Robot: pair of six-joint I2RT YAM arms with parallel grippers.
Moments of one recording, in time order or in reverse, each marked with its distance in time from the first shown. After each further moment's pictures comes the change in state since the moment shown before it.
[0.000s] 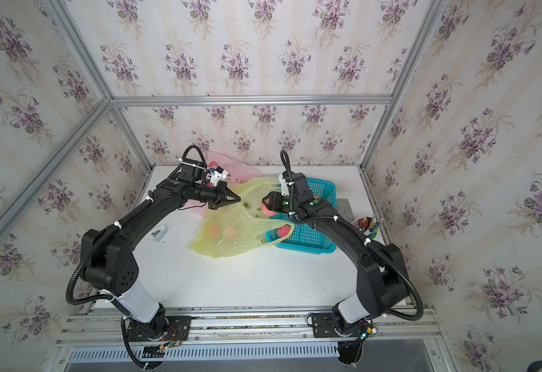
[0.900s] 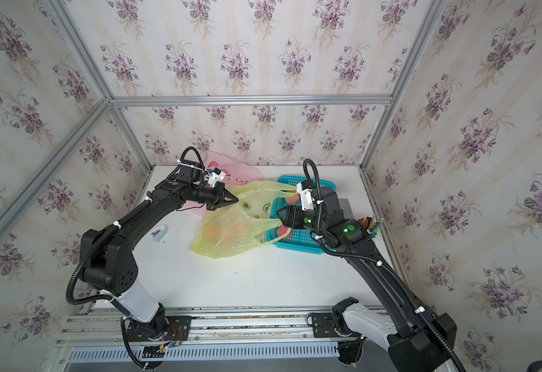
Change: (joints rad) left arm 0.021 -0.001 -0.024 0.002 -0.007 0.002; right arm -0.046 -0.539 -0.225 -0.269 0.002 -0.087
